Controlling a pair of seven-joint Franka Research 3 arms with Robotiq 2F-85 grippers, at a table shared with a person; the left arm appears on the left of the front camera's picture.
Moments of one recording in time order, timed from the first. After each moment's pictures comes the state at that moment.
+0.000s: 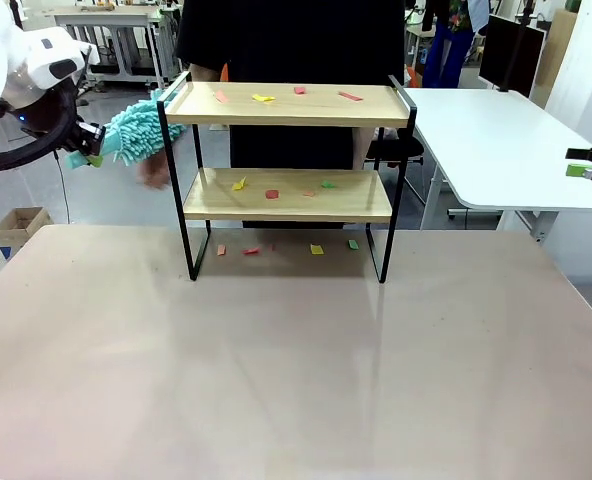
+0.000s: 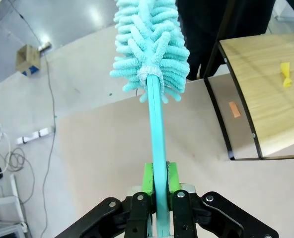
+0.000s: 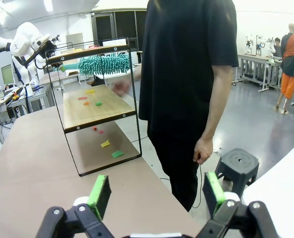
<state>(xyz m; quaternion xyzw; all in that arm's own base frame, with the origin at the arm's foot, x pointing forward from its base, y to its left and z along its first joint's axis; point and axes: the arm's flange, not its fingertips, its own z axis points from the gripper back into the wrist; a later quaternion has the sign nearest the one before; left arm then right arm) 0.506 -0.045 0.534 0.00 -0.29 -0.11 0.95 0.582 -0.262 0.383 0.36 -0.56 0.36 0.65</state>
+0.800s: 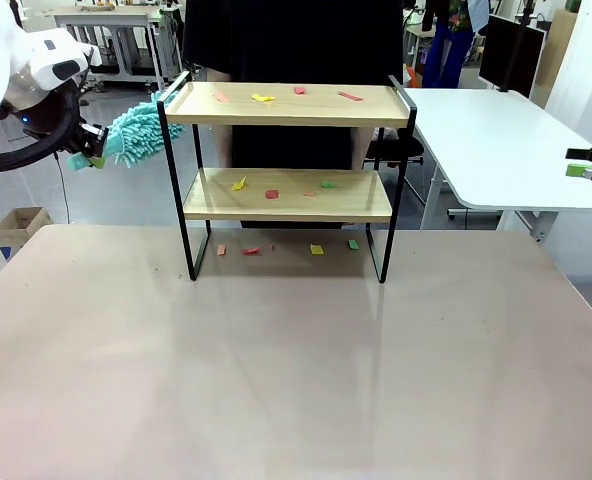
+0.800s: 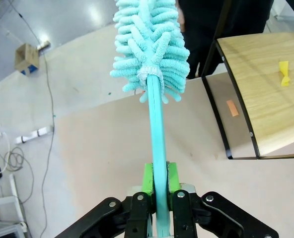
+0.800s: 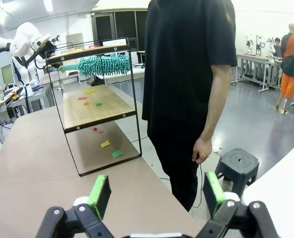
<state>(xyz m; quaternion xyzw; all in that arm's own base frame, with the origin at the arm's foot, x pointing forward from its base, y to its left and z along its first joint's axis) 0.505 -0.050 0.532 0.00 -0.29 -0.11 0.95 0.582 -0.262 0.383 0.36 -0.56 0.36 0.65</state>
